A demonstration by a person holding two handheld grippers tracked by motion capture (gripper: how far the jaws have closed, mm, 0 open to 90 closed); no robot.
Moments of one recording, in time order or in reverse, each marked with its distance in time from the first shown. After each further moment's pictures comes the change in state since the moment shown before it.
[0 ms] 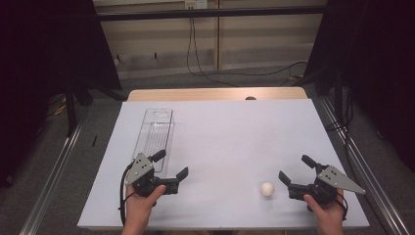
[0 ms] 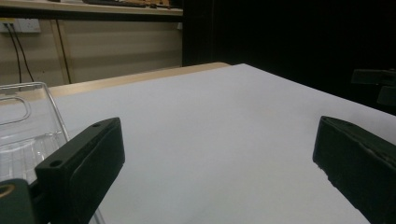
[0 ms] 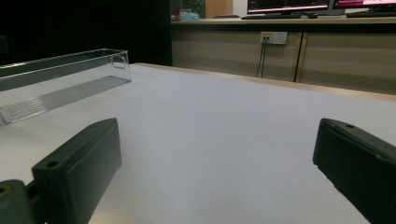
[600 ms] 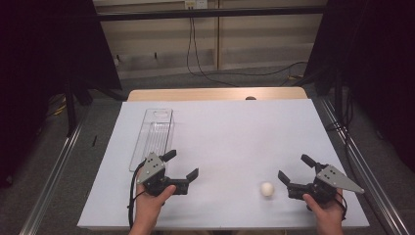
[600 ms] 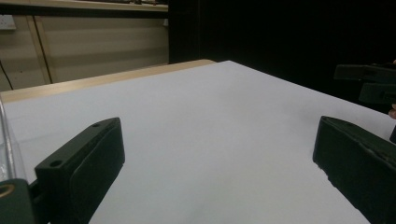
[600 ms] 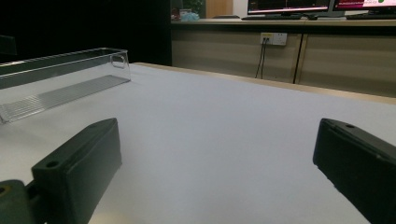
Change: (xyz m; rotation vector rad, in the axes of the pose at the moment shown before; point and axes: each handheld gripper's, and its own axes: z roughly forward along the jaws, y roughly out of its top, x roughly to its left) left arm -0.014 0.001 0.018 0.016 -0.045 0.007; right arm 0.001 0.001 0.002 0.002 -0.006 -0.008
